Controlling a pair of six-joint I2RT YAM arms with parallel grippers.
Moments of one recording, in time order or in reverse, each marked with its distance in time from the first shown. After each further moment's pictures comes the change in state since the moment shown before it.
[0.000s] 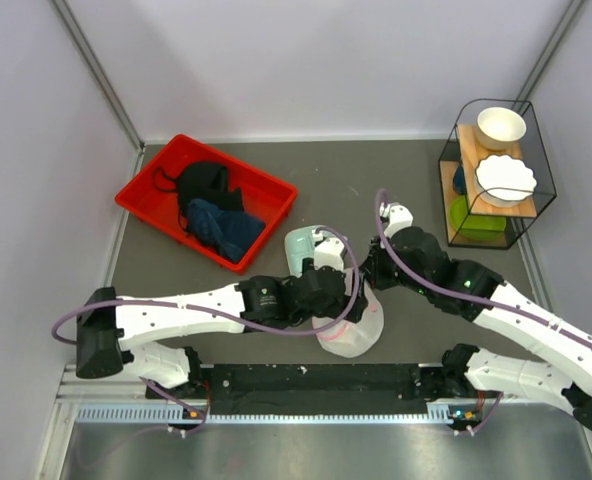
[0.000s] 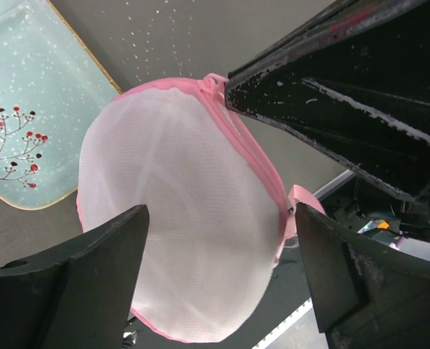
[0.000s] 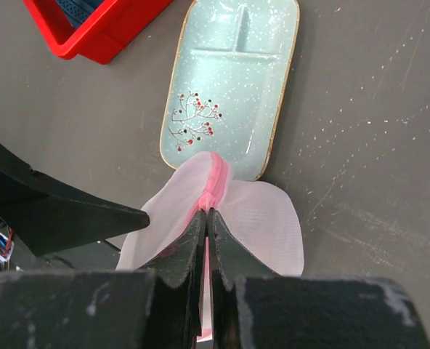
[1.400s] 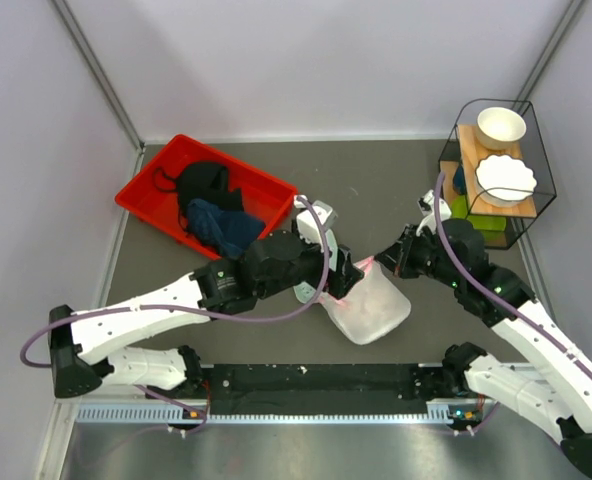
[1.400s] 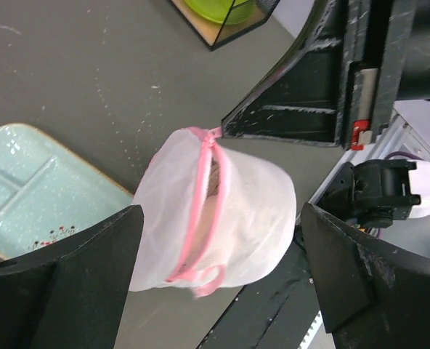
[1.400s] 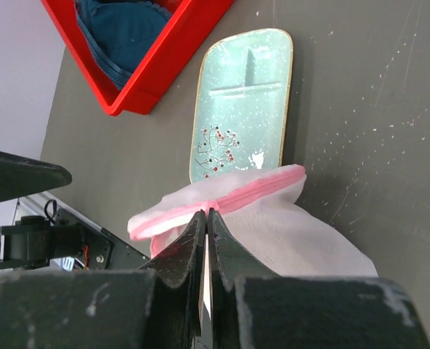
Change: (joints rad) left arm 0.154 -0.179 0.022 0.124 0.202 0.354; right arm -0.304 -0.155 -0.067 0.055 -0.276 0.080
